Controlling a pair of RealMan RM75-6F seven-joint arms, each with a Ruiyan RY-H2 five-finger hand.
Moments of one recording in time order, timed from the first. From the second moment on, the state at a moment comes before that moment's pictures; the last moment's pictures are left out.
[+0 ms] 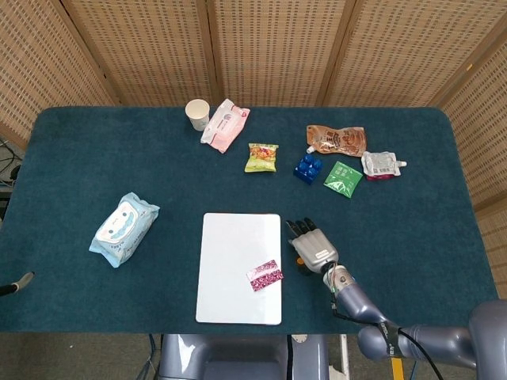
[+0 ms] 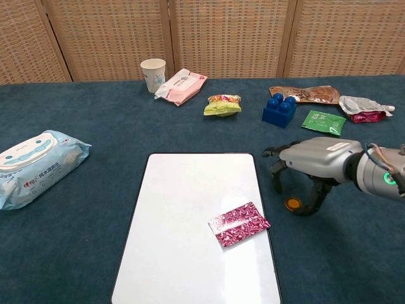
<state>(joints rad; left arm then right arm) -0.03 -1.05 -0.09 -1.66 1.34 1.45 -0.11 0.83 -1.54 0.02 -1.59 -0.85 0.91 -0.65</state>
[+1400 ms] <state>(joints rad) -0.03 -1.06 -0.09 -1.66 1.34 1.44 -0.11 0.79 -1.57 0.00 -1.50 -0.94 0.89 -0.55</state>
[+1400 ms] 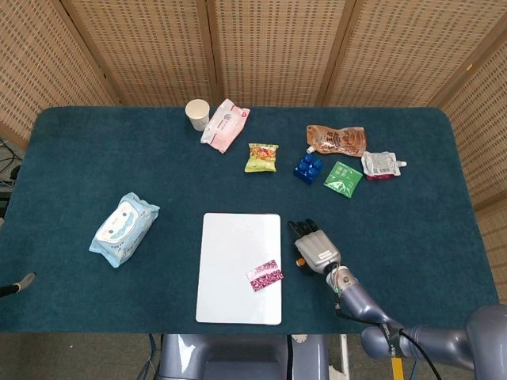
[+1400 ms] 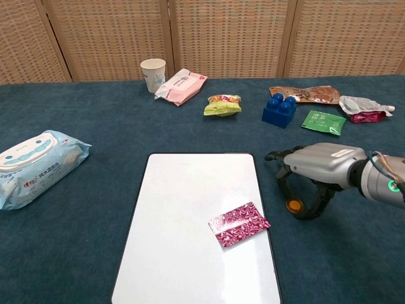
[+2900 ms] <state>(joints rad) -0.03 -1.05 -0.09 -1.66 1.34 1.44 -0.14 0.97 -1.67 0.08 -1.73 -0.64 1.00 -0.82</state>
